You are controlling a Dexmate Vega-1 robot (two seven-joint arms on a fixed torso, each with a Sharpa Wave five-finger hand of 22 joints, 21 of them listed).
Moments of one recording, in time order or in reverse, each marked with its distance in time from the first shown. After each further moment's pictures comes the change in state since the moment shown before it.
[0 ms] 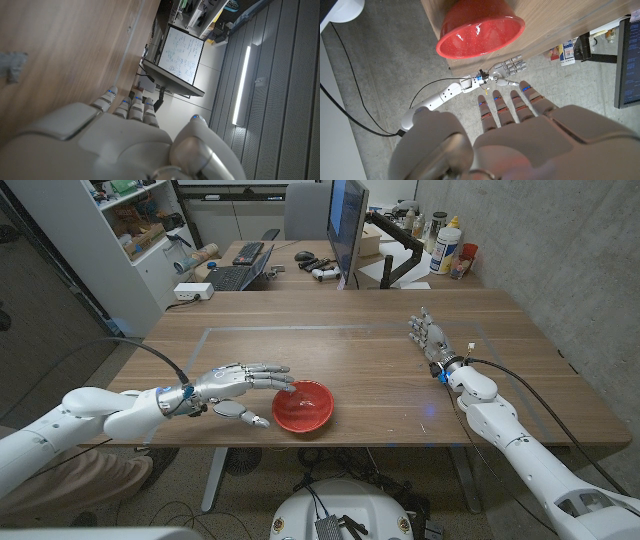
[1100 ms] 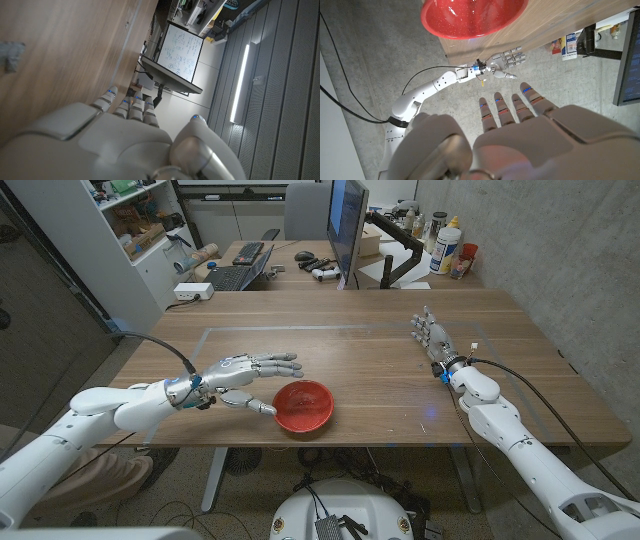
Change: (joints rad) left arm 0.010 -0.181 -0.176 0.034 -0.102 -0.146 -0.261; left_hand -0.048 -0.006 -0.010 0.021 -0.030 -0.051 0.005 -0.015 0.000 -0.043 0.006 -0.008 0.000 -0.052 0.001 -0.013 -0.002 -0.030 0.005 -0.004 -0.002; right arm -0.018 -0.011 0.006 -0.030 0.003 0.004 -0.017; right_hand 0.000 0.000 0.000 0.000 0.000 0.004 0.004 0.000 0.000 0.003 0.000 0.000 0.000 0.004 0.004 0.000 0.000 0.000 0.000 0.000 0.000
